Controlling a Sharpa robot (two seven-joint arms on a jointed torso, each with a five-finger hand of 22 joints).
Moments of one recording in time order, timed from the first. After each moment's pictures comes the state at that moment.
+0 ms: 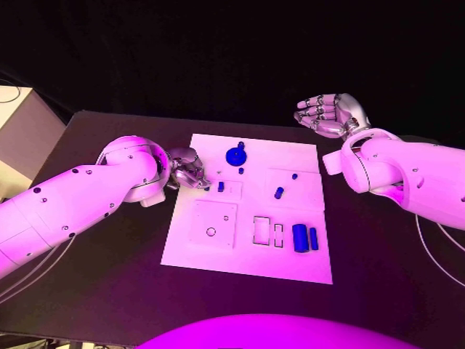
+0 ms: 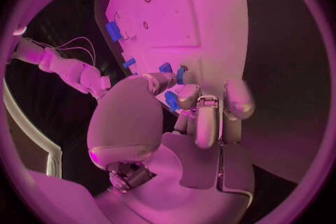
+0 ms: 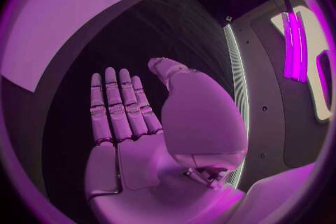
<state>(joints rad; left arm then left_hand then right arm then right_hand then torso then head) 0.94 -0.75 0.39 1.49 -1.36 0.25 -0.48 1.22 -0.20 0.71 0.26 0.28 0.83 0.07 0.82 0.78 1.27 -0.02 1.28 0.94 1.46 -0.06 1.55 1.31 0.12 1.28 0.05 1.34 1.06 1.26 -0.74 -0.09 1.32 -0.46 -0.62 0.30 1.32 -0.22 0.43 0.16 0.42 0.79 0.20 0.30 0.24 0.98 0.20 0.21 0.07 0.95 0.17 0.11 0.26 0.17 0.75 0.29 0.06 0.19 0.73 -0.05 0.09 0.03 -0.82</state>
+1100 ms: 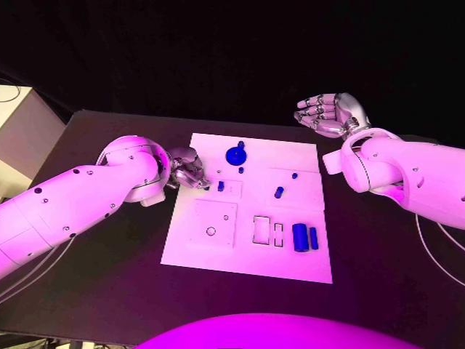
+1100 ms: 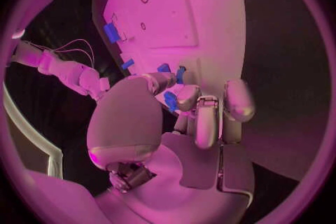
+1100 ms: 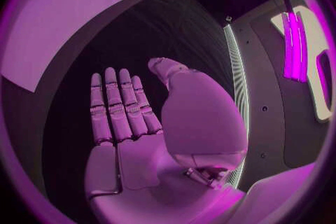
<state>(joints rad) 0.94 -0.75 0.39 1.49 -1.38 0.25 -0.48 1.21 -0.20 0.71 0.26 0.29 0.84 0.06 0.81 0.77 1.29 -0.02 1.29 0.95 1.47 -0.06 1.55 1.31 0.12 1.29 0.04 1.35 1.08 1.26 -0.74 -0.09 1.32 -0.46 -0.62 0.30 1.32 -0.22 0.43 0.16 0.42 0.79 0.20 0.31 0.24 0.98 0.20 0.21 0.07 0.95 0.17 0.11 0.26 0.17 0.75 0.29 0.06 0.19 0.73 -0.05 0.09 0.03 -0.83</state>
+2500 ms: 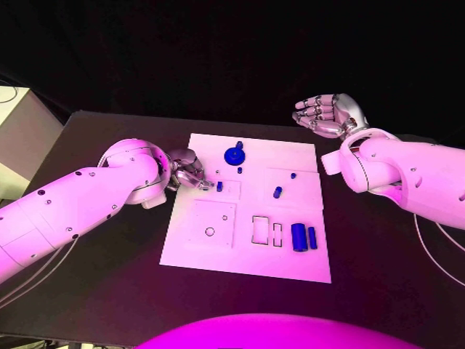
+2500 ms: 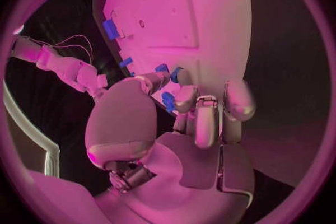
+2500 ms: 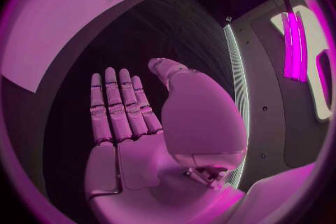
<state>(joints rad) 0.93 -0.73 0.39 1.46 -1.36 0.23 -0.49 1.09 -0.25 0.62 0.26 0.28 0.88 0.03 0.81 0.73 1.30 -0.03 1.29 0.96 1.47 -0.08 1.56 1.31 0.12 1.29 0.04 1.34 1.06 1.25 -0.75 -0.09 1.32 -0.46 -0.61 0.30 1.31 -0.21 0.43 0.16 0.42 0.79 0.20 0.31 0.24 0.98 0.20 0.21 0.07 0.95 0.17 0.11 0.26 0.17 0.75 0.29 0.06 0.18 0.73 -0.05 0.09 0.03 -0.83</state>
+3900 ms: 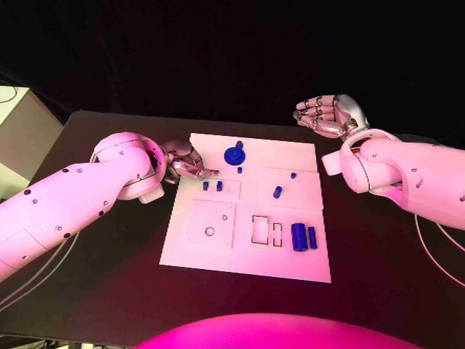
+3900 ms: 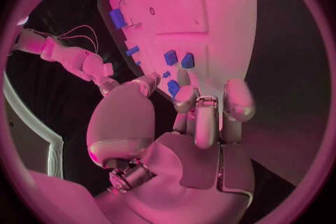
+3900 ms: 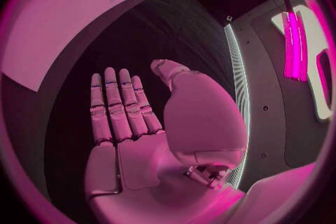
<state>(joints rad) 0.89 -0.75 0.49 1.51 -1.35 0.22 -0.49 0.98 -0.19 0.38 0.29 0.15 0.88 0.04 0.81 0.71 1.30 -0.03 1.29 0.97 1.47 -0.07 1.56 1.31 0.12 1.30 0.03 1.34 1.06 1.25 -0.75 -0.09 1.32 -0.46 -0.61 0.30 1.27 -0.20 0.41 0.18 0.42 0.79 0.20 0.31 0.23 0.98 0.20 0.21 0.07 0.96 0.17 0.10 0.24 0.17 0.75 0.29 0.06 0.17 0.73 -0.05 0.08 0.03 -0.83</state>
